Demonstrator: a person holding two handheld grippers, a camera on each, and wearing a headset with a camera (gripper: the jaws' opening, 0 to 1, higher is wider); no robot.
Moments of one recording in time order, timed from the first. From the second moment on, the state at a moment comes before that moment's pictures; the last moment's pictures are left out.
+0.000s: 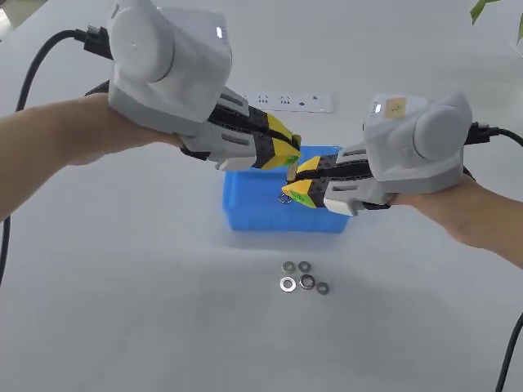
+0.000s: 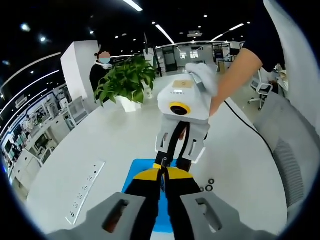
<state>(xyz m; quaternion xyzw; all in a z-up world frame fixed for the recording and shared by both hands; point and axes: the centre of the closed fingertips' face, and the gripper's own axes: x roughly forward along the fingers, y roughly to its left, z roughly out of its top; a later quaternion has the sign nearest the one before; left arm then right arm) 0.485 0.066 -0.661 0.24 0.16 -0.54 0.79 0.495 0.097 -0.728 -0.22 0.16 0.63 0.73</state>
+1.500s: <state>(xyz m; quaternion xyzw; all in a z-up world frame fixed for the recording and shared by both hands) 0.436 0.077 -0.633 0.22 0.12 -0.53 0.81 0.442 0.066 -0.708 -0.23 0.15 0.63 0.73</state>
